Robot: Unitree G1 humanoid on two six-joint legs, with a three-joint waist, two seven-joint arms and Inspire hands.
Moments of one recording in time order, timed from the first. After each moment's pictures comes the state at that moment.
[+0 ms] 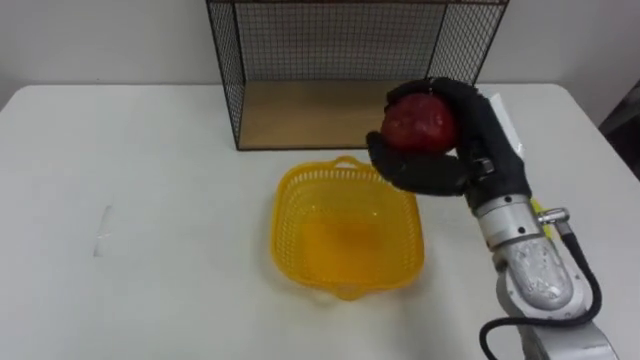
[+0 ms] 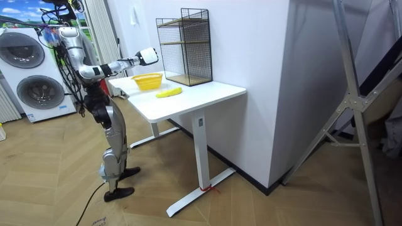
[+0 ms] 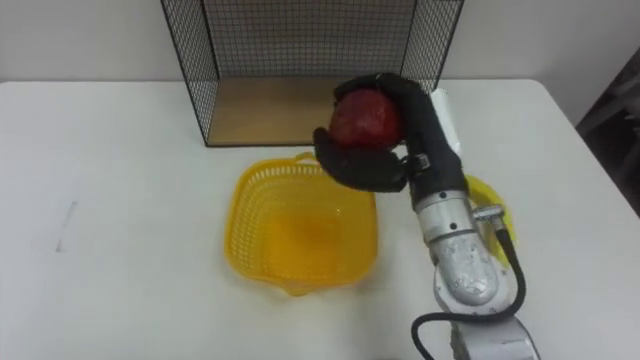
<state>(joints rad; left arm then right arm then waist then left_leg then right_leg) 0.26 0.19 -0.02 1.12 0.27 0.04 0.14 0.05 -0.33 0.16 -0.20 0.03 -0.04 0.01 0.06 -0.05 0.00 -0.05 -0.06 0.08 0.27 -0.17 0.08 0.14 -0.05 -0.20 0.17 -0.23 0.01</state>
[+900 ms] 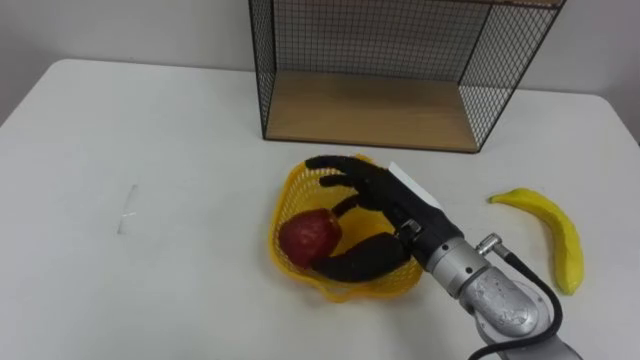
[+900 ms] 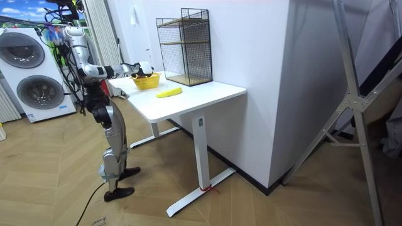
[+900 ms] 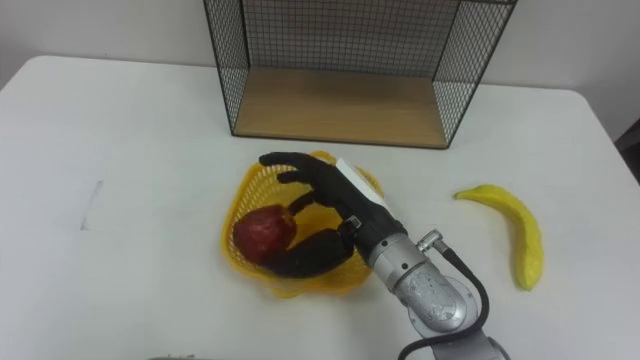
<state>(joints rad) 0.21 0.21 -0.06 1.12 0.27 0.04 0.06 0.09 -0.36 0.29 -0.16 -0.05 0.00 0.23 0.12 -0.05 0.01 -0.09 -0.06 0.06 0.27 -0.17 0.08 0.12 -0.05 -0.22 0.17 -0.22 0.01</state>
